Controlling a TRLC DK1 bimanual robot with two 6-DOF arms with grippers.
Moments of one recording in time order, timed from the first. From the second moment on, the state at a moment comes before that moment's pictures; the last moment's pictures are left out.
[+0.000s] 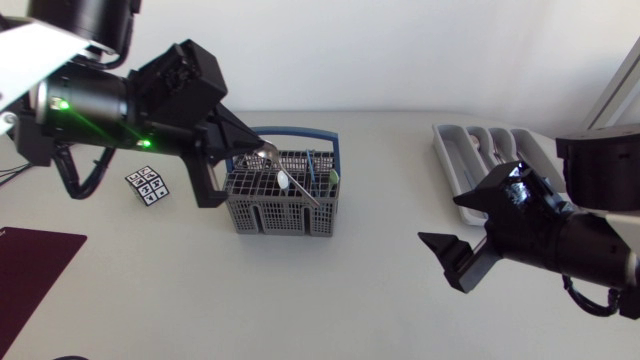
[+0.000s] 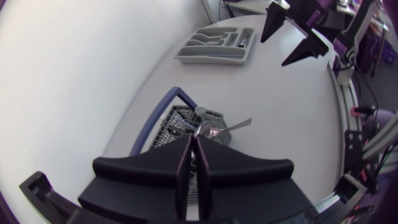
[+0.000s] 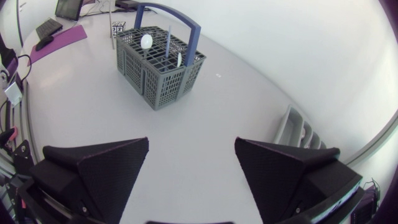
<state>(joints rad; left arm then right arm) -0.50 1.29 1.15 -0.54 0.24 0.70 0.44 0.86 0.61 -0.40 -0.02 -0.35</state>
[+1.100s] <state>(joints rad) -0.72 1.72 1.51 -0.75 0.28 0.05 0.84 1.09 0.66 -0.11 0.28 -0.44</state>
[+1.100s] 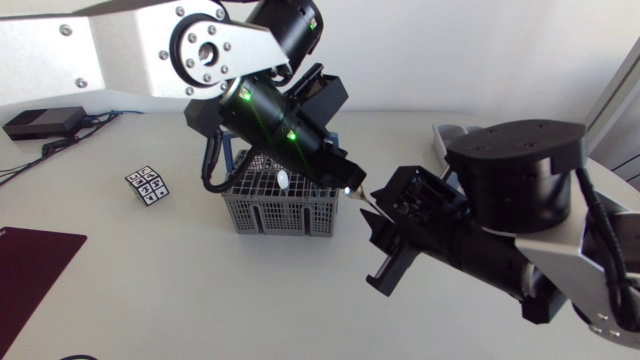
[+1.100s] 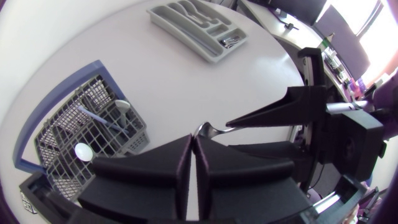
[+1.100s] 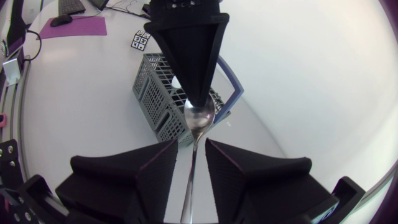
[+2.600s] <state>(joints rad) -0.71 1.69 1.52 -0.75 0.29 0.03 0.77 1.07 0.62 -0.12 0.21 -0.45</state>
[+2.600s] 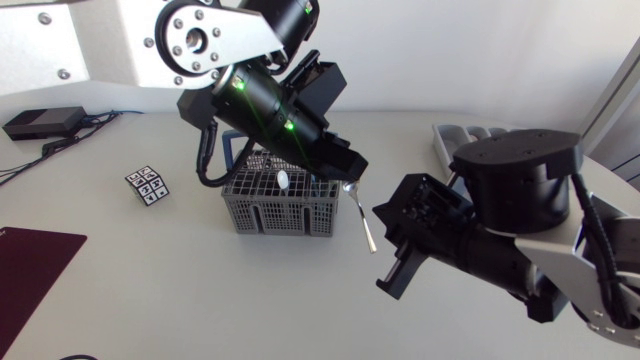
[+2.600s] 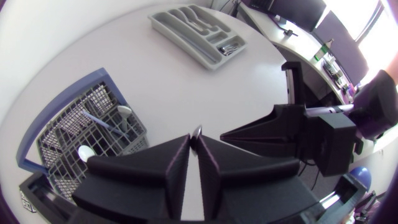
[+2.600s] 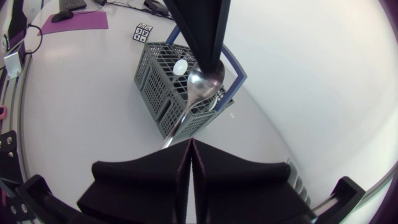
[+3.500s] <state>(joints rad) -0.71 1.69 1.52 -0.72 0.29 0.03 0.67 1.19 0.77 -0.26 -0.06 -0.28</state>
